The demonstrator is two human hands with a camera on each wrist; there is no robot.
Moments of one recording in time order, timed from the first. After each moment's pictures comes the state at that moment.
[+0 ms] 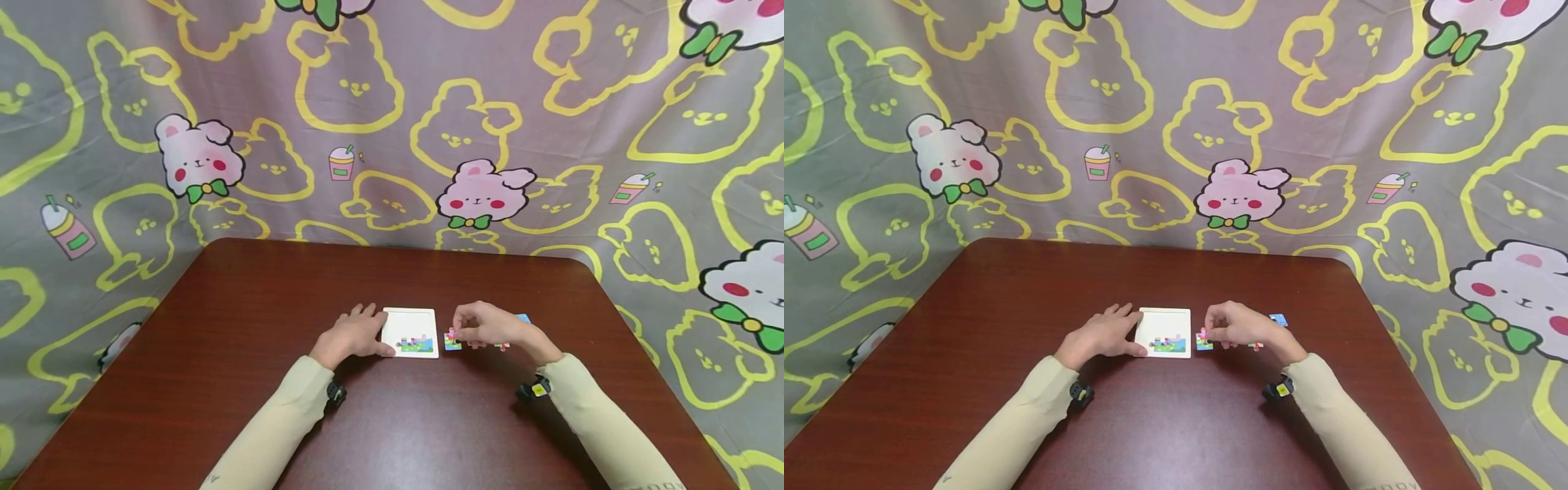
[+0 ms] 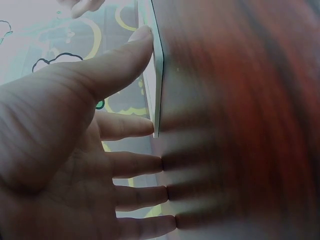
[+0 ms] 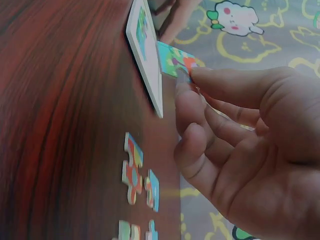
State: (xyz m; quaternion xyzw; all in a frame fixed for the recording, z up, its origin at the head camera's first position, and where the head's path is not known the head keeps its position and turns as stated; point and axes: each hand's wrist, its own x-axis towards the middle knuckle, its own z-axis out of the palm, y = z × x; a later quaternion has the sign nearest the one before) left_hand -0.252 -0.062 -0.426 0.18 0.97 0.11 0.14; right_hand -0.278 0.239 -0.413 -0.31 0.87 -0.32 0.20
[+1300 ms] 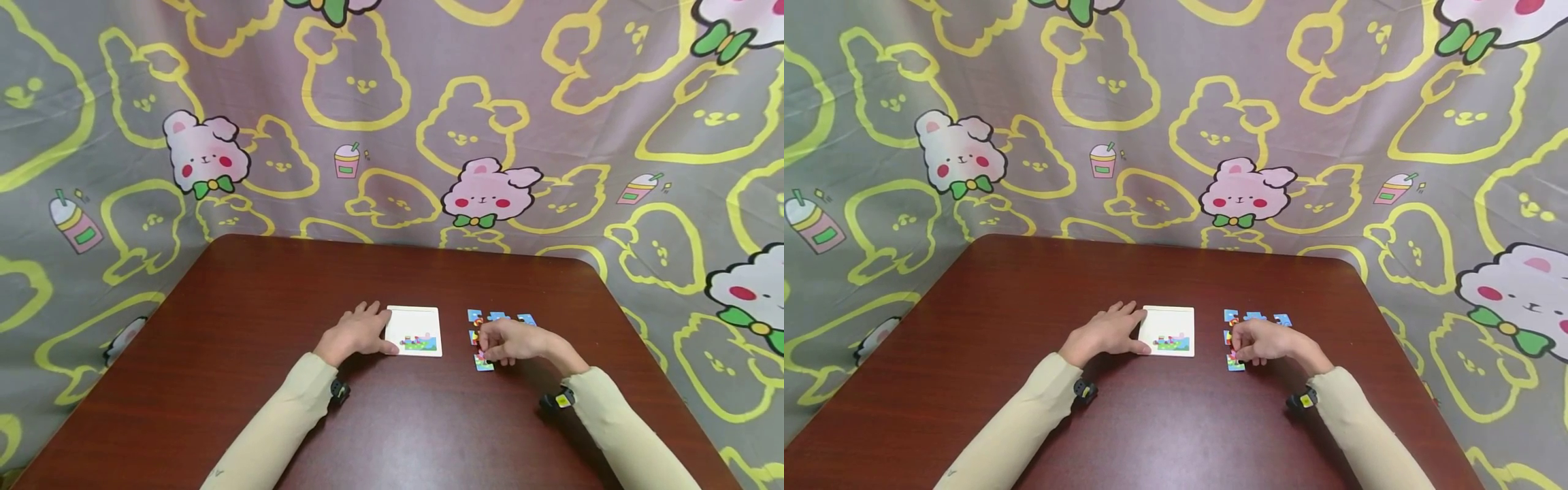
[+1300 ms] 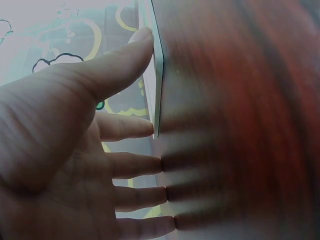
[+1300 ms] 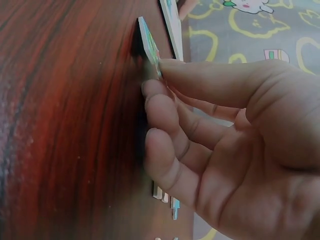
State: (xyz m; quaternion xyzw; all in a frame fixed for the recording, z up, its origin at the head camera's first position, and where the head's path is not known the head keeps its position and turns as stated) left_hand -0.252 -0.063 -0.427 0.19 0.97 0.11 0.13; right_hand -0.266 0.280 -0.429 -0.29 0.86 -0.31 0.28
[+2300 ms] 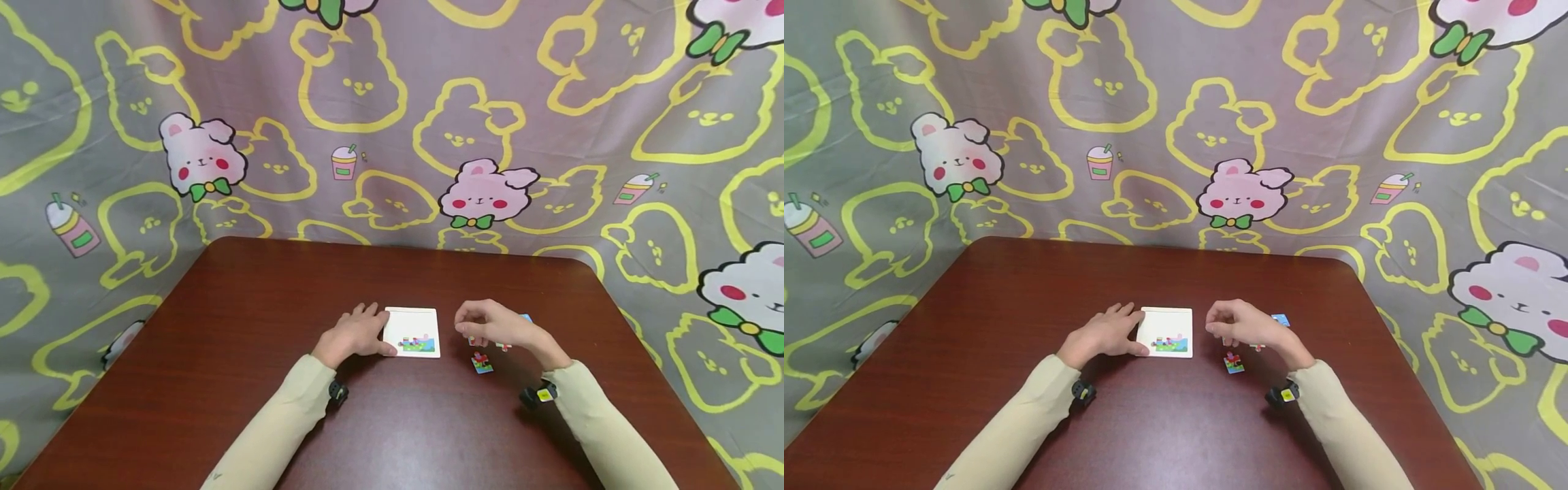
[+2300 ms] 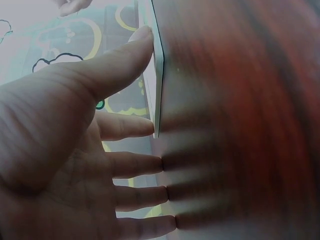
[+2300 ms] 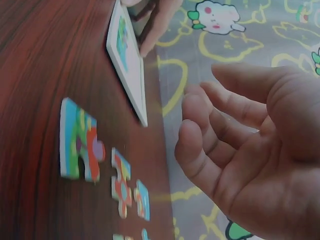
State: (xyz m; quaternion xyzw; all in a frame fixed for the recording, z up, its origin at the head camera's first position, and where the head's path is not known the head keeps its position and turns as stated) left_hand -0.253 -0.062 -0.427 0.18 0.97 0.11 0.14; right_hand -0.272 0.245 -0.411 -0.31 0.86 -0.37 0.18
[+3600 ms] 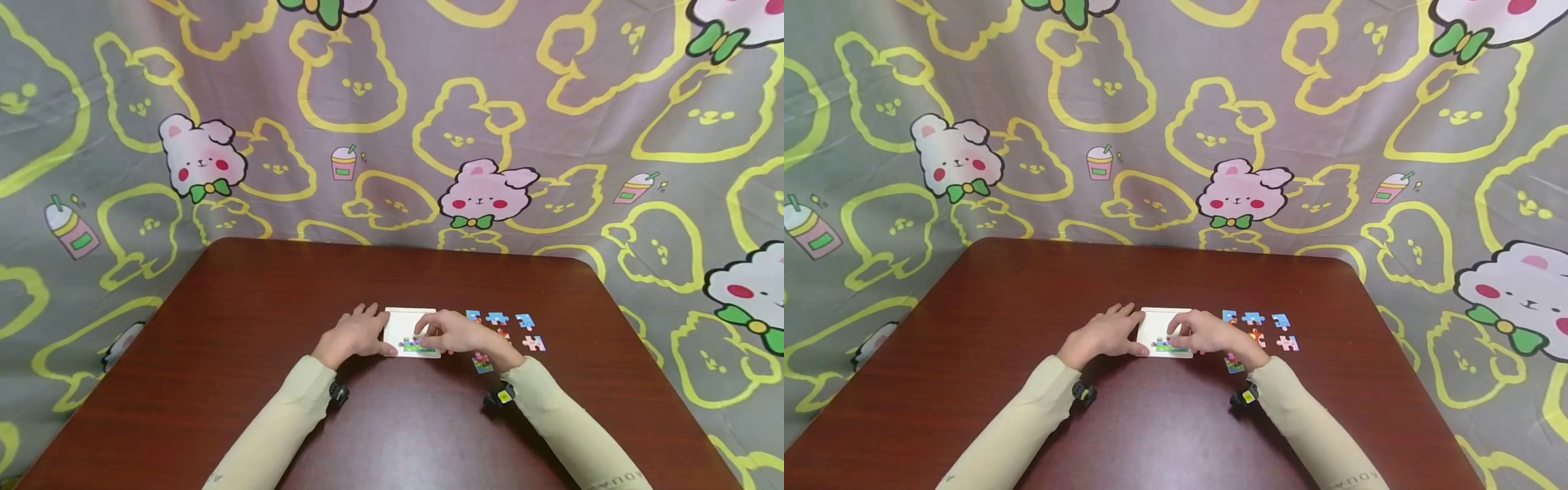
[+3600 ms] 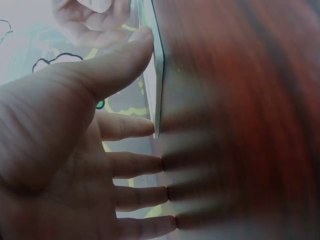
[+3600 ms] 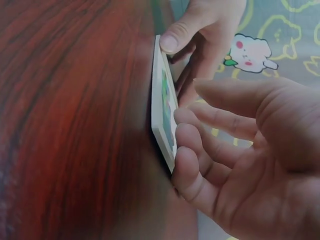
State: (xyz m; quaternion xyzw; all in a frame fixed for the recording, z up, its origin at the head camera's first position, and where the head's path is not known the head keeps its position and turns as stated) left_hand -0.254 -0.062 -0.427 0.18 0.97 0.10 0.13; right_hand -0.274 0.176 -0.427 -0.36 0.86 -0.31 0.20
